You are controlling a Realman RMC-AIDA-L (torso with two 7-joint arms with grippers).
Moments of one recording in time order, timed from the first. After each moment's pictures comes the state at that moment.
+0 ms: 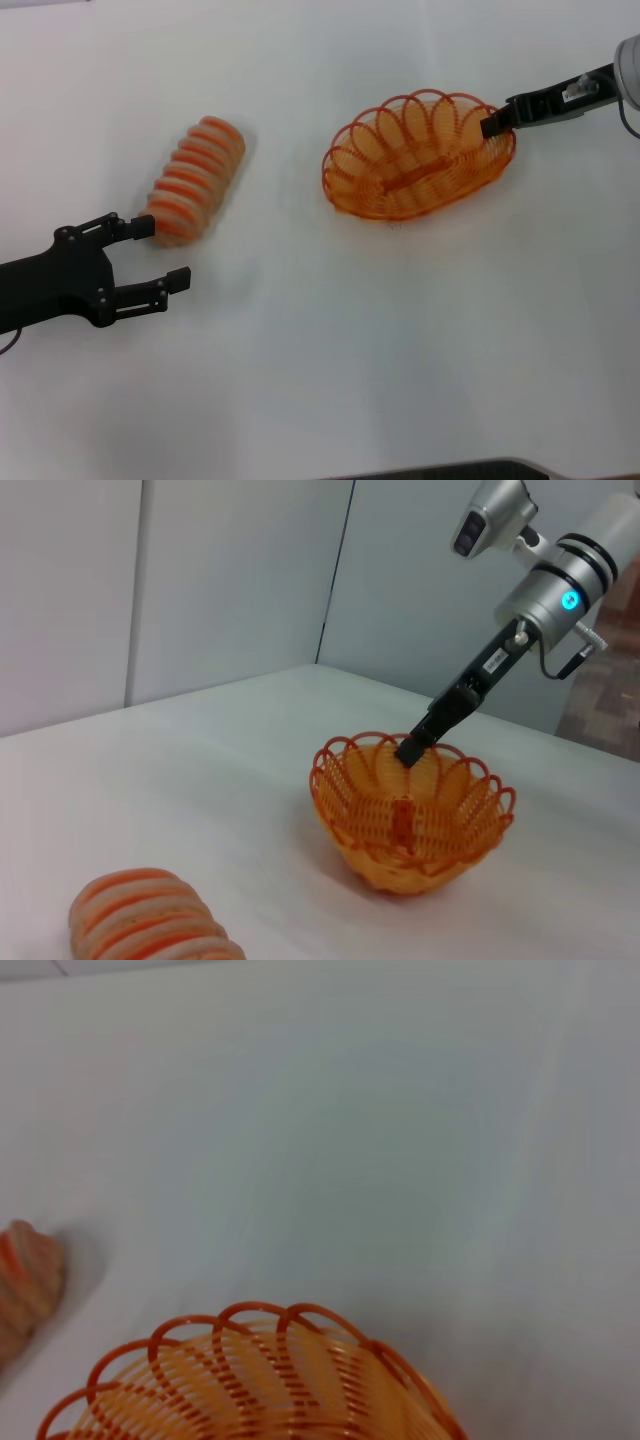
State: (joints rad) left arm -0.36 -2.07 0.65 0.55 2.02 1.58 -1.12; right arm 0.75 2.00 -0.69 -0.68 -2.58 -1.27 2.33
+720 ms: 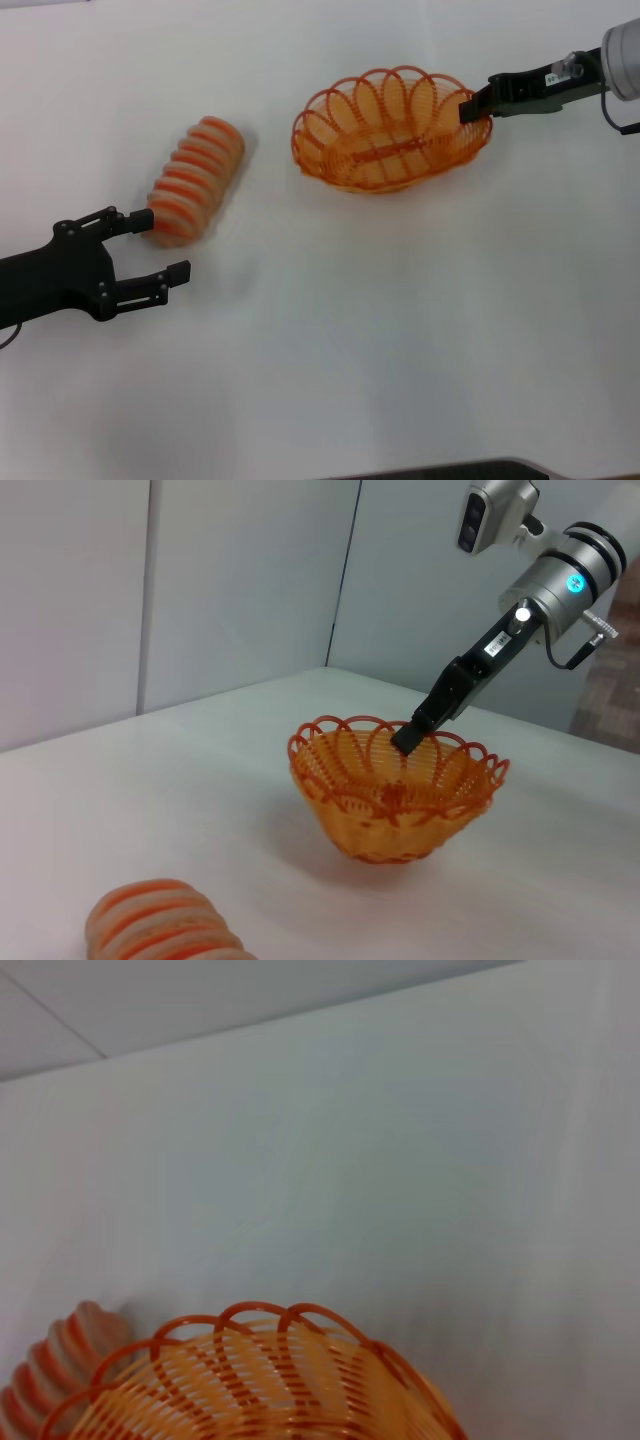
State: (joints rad) left arm -0.36 -2.09 0.65 0.58 2.01 1.57 -1.11; right arm 0.76 2.01 -0.67 -0.67 -2.50 -1.28 2.42
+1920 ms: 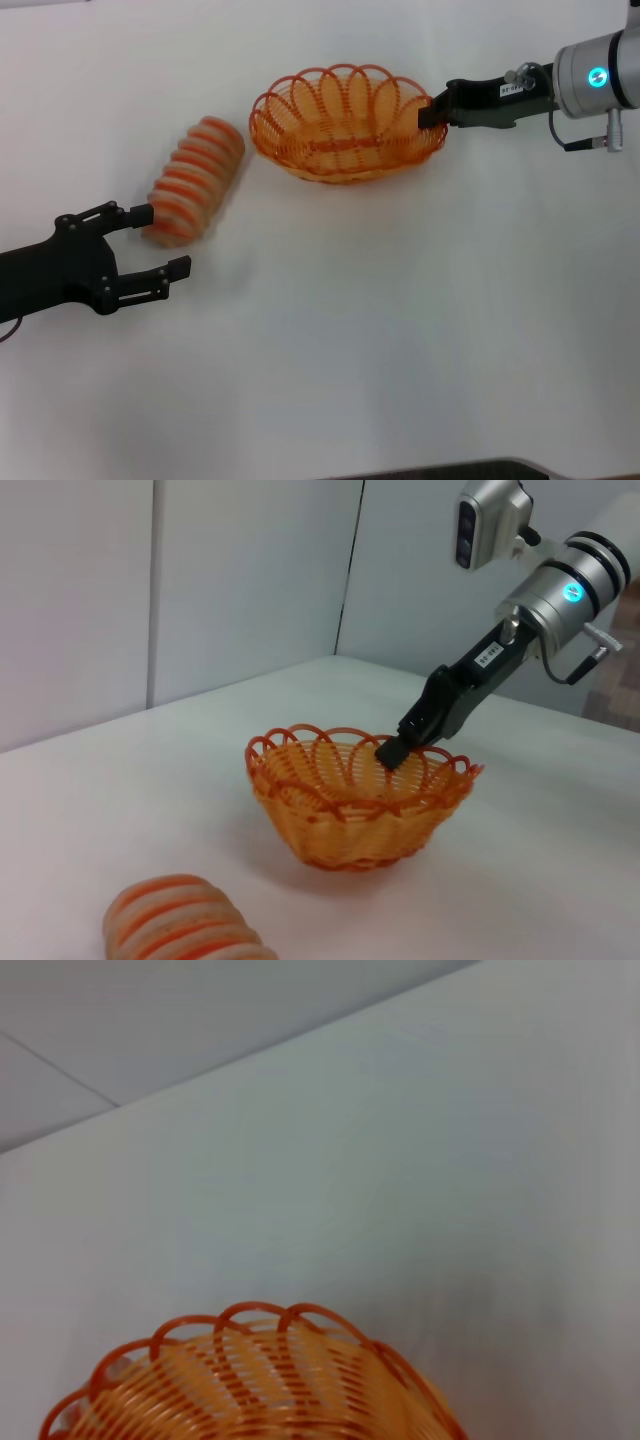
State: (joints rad) left arm -0.36 -2.10 0.65 0.60 2.02 1.54 -1.11; right arm 0.77 2.05 -0.69 -0.55 -2.41 -1.14 2.46
